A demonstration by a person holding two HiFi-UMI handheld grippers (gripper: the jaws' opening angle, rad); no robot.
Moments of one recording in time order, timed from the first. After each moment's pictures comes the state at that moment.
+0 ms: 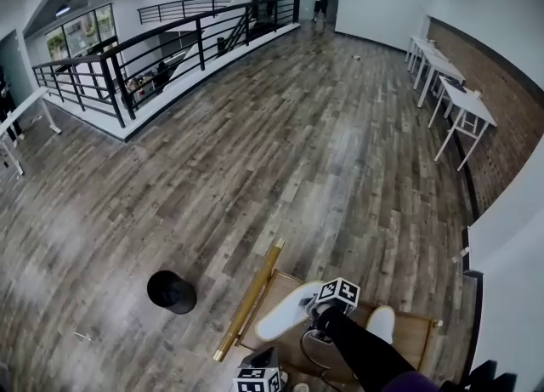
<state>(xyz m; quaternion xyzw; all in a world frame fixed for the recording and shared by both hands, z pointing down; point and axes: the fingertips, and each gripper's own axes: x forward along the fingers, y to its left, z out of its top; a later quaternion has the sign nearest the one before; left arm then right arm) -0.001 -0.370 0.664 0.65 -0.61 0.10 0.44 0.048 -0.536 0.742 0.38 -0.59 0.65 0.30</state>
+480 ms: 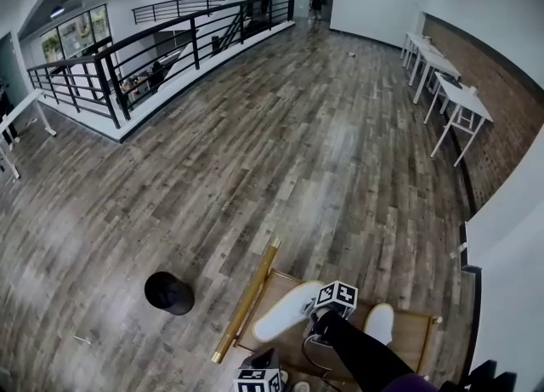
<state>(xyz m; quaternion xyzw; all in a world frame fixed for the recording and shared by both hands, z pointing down) 0.006 -0.369 0.671 0.65 -0.60 0.10 0.44 0.059 -0.526 0.753 0.37 -0.60 0.63 0.33</state>
